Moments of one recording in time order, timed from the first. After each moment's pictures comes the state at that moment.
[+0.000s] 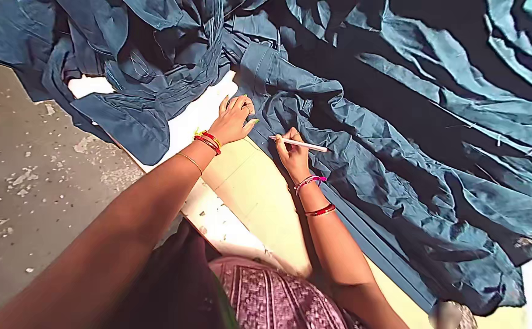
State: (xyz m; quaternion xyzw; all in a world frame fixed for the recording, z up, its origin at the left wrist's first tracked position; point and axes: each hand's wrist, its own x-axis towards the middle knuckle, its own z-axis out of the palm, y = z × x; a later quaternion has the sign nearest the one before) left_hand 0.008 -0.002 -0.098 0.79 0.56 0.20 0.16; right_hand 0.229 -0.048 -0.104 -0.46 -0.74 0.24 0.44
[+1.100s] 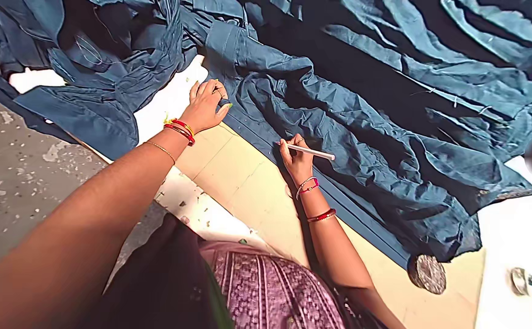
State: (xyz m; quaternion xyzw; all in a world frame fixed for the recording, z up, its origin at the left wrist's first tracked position) left_hand 0.006 0.000 -0.100 0.79 0.55 0.21 0.16; right_hand 0.296 -0.095 -0.104 -0.54 -0.72 0.14 0.42
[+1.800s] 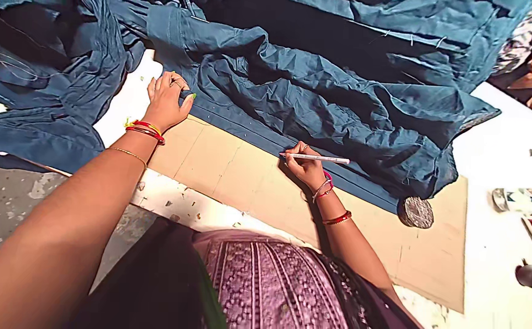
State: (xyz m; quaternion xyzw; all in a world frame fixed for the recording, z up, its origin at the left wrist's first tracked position) left_hand 0.004 0.002 -0.102 0.81 0.53 0.22 0.13; right_hand 0.372 -0.176 -0.108 -0.52 -0.71 0.22 0.43
